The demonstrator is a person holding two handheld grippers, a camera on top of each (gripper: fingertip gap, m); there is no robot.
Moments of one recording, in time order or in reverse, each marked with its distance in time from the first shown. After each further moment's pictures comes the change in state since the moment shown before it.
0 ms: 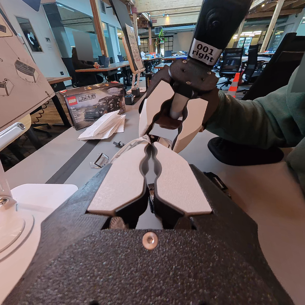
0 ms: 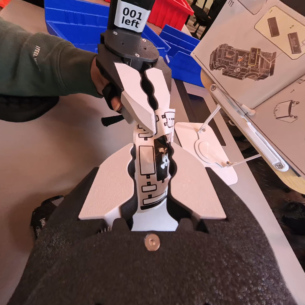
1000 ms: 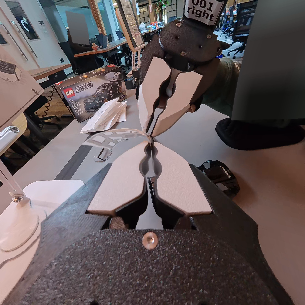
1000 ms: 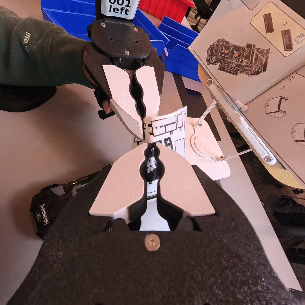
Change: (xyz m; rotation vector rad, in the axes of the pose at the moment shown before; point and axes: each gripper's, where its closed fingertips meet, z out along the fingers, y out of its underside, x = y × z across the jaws) left arm 0.008 0.012 0.014 -0.130 -0.025 0.102; right arm 0.006 0.005 -0.013 -0.037 0.010 -0.028
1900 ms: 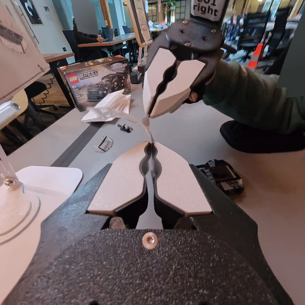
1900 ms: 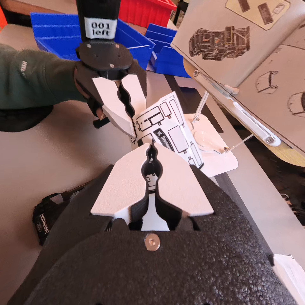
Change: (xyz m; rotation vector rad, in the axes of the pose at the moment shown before) left arm -0.014 0.017 -0.002 0.000 -0.021 -0.098; right arm 0.020 0.009 -0.003 0.052 0.017 0.162
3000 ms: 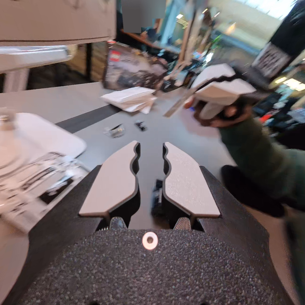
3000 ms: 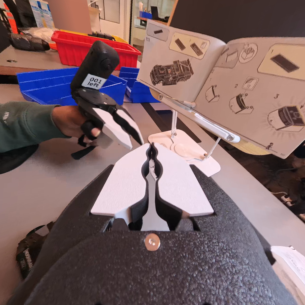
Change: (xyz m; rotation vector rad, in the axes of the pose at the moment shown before) left arm -0.044 0.005 0.000 0.065 -0.157 -0.447; right arm 0.036 -0.018 -0.021 0.188 0.141 0.110
